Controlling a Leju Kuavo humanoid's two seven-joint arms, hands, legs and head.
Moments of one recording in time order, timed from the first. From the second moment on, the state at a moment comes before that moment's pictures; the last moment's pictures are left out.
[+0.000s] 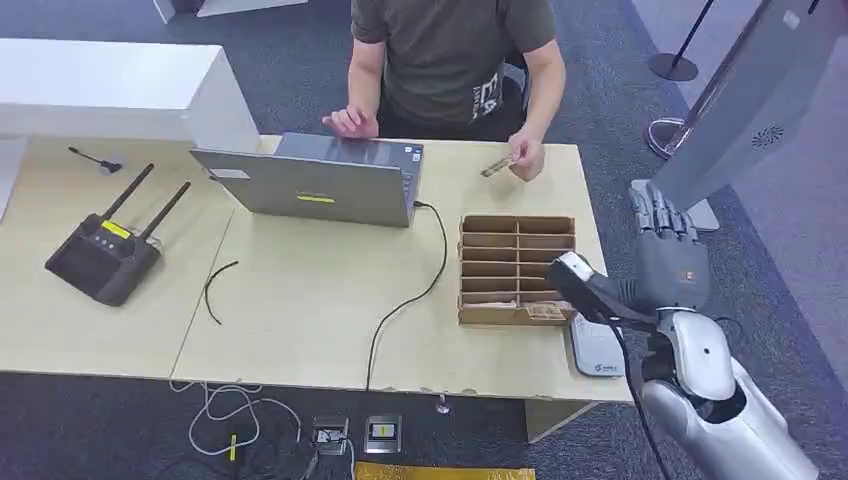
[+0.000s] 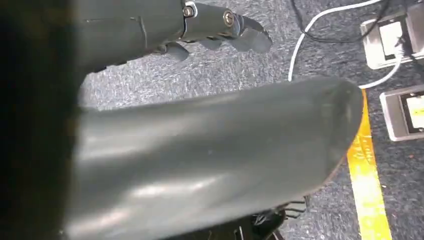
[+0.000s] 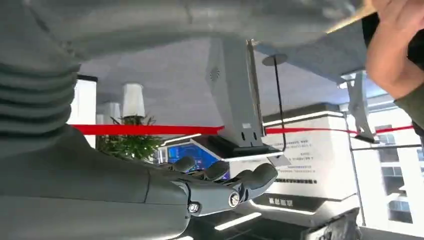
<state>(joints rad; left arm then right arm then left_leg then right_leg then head) -0.13 0.04 -1.15 -0.43 0.67 0.62 0.06 -0.39 -0.51 0.64 -1.65 1.01 -0.28 0.57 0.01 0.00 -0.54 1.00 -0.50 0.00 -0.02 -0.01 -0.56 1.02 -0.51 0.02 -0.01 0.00</state>
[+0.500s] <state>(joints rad) -0.12 0.03 -1.12 -0.42 0.69 0.64 0.04 -0.36 -0.53 0.66 -1.72 0.98 -0.14 0.63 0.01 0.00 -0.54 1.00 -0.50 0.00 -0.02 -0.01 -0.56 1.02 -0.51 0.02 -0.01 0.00</state>
